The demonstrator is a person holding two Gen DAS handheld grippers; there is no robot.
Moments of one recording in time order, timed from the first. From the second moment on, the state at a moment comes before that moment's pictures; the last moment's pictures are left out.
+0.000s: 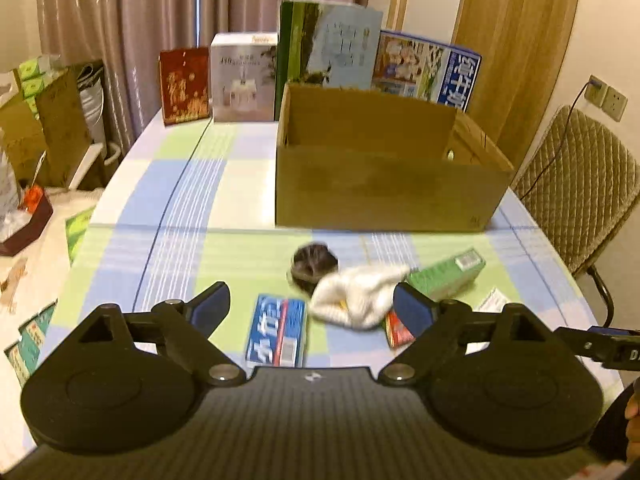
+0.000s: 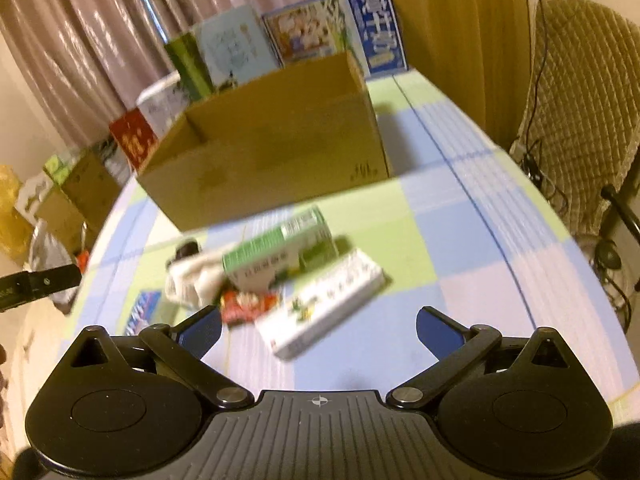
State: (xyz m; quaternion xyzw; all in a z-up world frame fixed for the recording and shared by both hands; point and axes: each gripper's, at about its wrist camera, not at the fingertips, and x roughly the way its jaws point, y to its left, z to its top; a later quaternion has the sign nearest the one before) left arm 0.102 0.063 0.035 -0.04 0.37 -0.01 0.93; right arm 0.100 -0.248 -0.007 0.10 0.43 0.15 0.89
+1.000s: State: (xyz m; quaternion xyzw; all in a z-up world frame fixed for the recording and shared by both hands) left arm 0.140 0.039 -0.040 -0.01 0.42 -0.03 0.90; right arm 0.177 -0.185 -0.095 0.04 0.47 0.11 0.87
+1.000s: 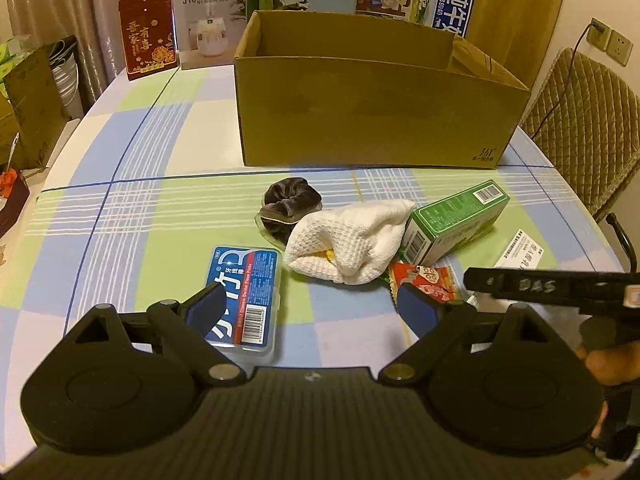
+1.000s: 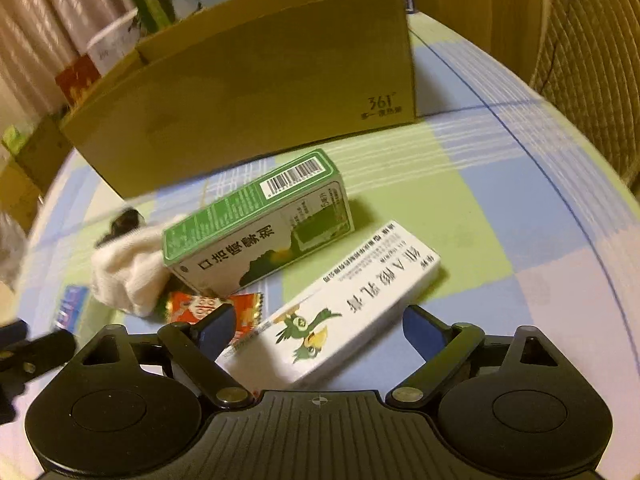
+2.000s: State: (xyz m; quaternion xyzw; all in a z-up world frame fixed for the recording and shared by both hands) left arm 0.176 -0.032 -0.098 -0.03 0.44 -0.09 0.89; right arm 0.162 -0.244 -0.091 0.00 0.46 0.14 0.88
